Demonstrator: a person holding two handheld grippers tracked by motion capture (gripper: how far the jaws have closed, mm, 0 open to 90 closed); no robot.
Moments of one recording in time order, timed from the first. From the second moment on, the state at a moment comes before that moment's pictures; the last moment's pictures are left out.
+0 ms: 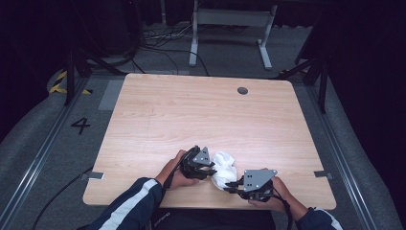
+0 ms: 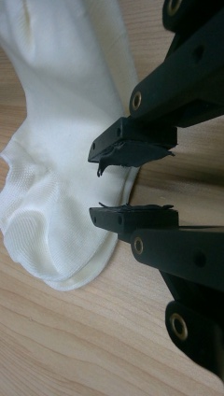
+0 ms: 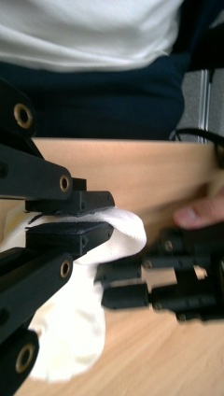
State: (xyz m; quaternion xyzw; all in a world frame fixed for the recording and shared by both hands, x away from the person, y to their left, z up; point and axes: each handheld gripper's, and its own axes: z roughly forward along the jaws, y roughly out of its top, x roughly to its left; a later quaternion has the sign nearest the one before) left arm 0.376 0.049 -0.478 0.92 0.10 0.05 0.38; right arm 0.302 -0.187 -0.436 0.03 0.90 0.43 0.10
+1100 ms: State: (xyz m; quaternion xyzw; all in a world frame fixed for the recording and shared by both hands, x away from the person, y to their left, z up) left arm 0.381 0.066 -0.461 0.91 0.12 0.06 0.39; right arm 0.394 -0.178 -0.456 0.16 0.90 0.39 0.12
